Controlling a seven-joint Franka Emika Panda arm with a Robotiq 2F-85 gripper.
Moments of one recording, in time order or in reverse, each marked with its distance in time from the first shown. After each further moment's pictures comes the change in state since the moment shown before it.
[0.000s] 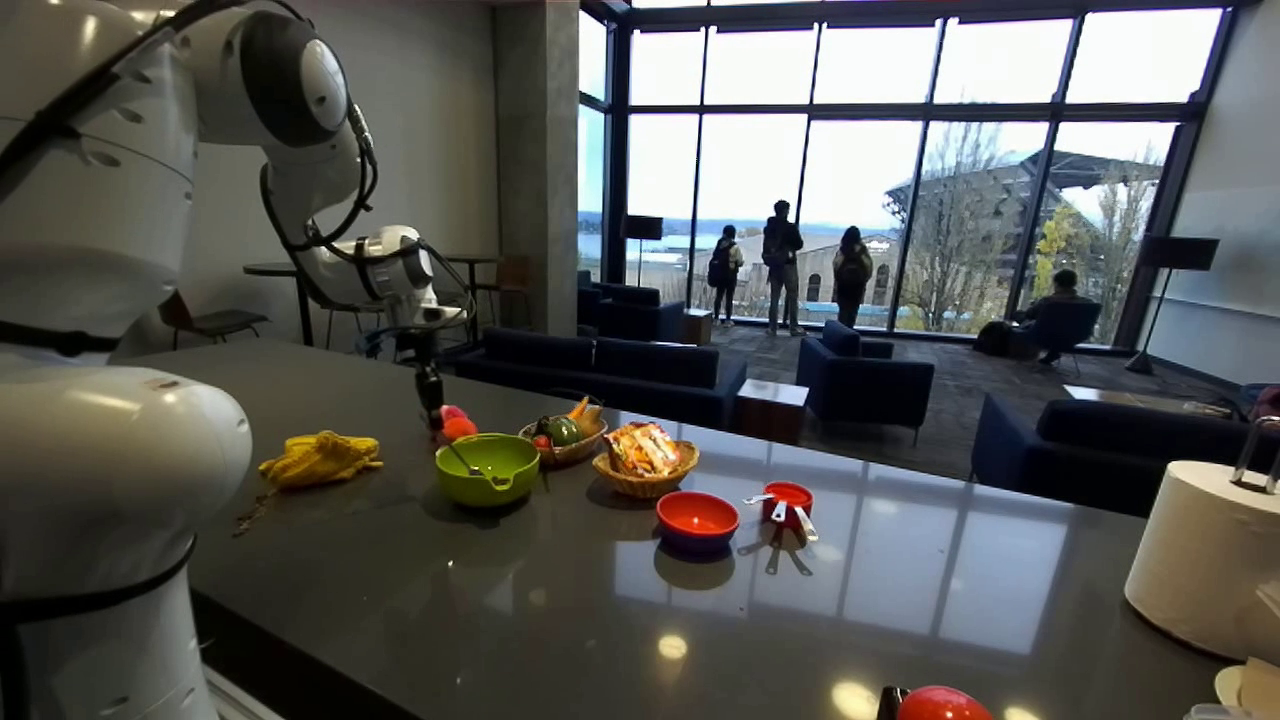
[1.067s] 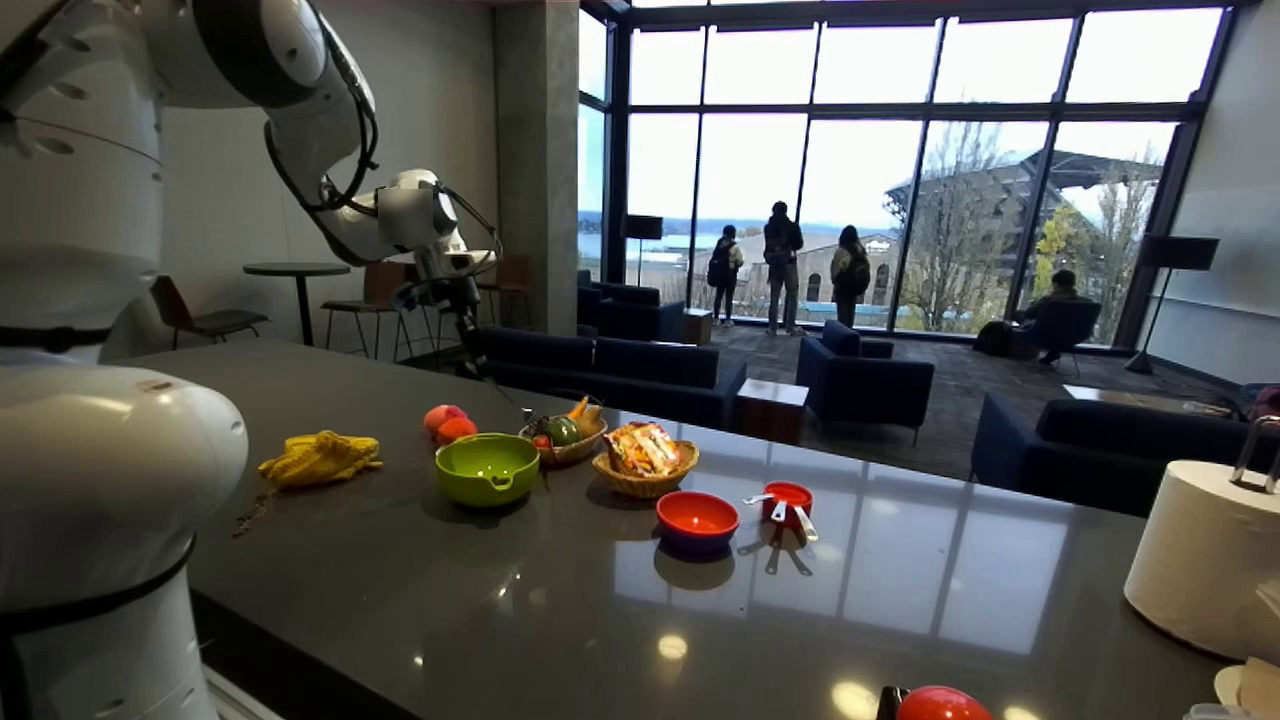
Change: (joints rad) arm -0.044 -0.133 -0.055 0.028 -0.099 0.001 0.076
